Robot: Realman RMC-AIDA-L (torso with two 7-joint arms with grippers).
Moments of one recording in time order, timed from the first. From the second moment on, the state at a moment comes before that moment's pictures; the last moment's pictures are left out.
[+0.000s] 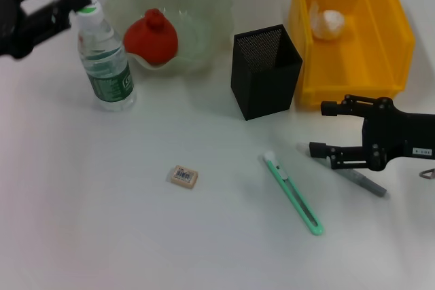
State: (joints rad) left arm -0.42 -1.98 0.61 0.56 1.50 1.82 -1.28; right arm 0.46 2.05 -0.69 -0.63 -2.00 -1.62 1.16
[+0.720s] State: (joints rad) left arm -0.38 -1.95 0.85 0.56 1.69 1.83 -1.15; right arm 0.50 2.04 -0.69 -0.66 -1.99 -1.68 1.31
